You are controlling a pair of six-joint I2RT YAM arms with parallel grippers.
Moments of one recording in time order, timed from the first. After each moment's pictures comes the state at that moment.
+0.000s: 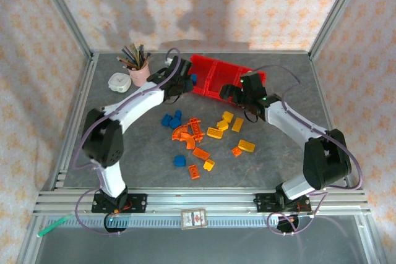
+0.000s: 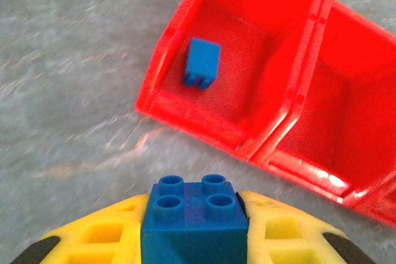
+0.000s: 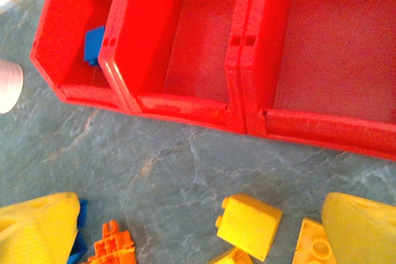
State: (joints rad) left arm -0.48 1.85 1.56 -0.54 -0.22 -0.63; right arm 0.40 1.50 1.06 -0.33 0.00 0.66
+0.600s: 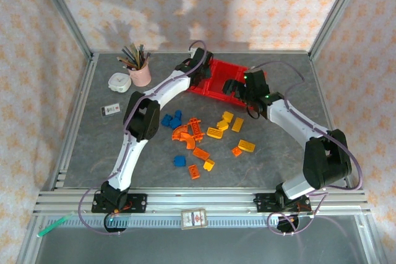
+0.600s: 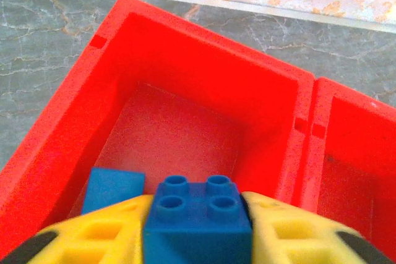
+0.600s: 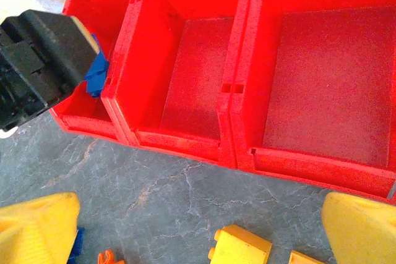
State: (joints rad) left arm -0.48 2.42 2.14 -0.49 -0.29 -0.54; right arm 0.38 1.50 1.08 -0.30 0.03 0.63
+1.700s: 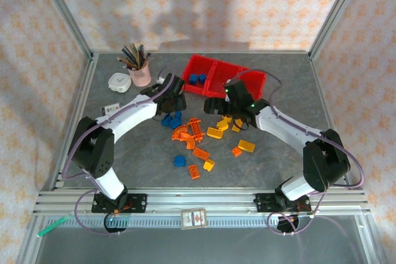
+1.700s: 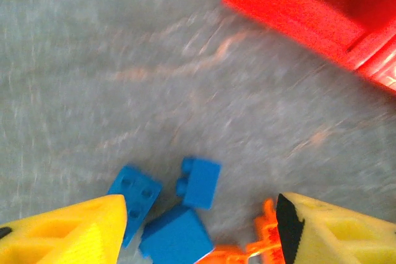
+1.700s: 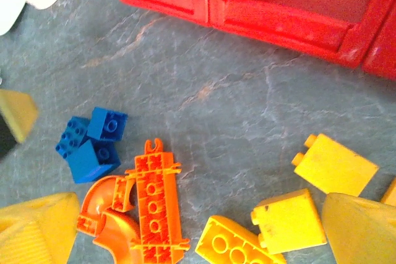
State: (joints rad) left arm -0.48 1.66 1.21 -0.62 -0.23 -0.69; right arm 0.58 1.50 1.05 -0.38 -0.07 0.59
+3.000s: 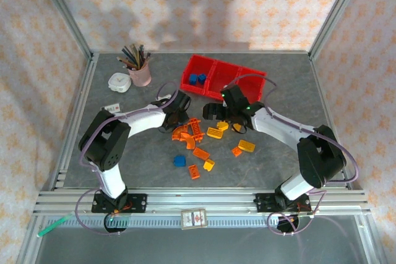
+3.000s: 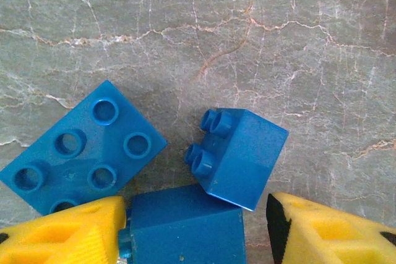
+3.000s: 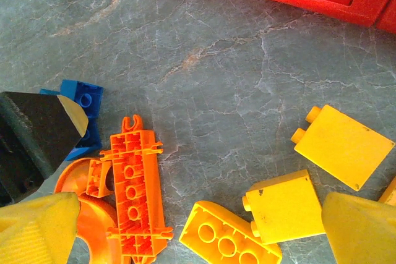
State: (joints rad) left arm -0.53 1.79 1.07 -0.43 -0.22 -1.02; right arm 0.60 1.54 1.02 -0.37 -0.06 0.59
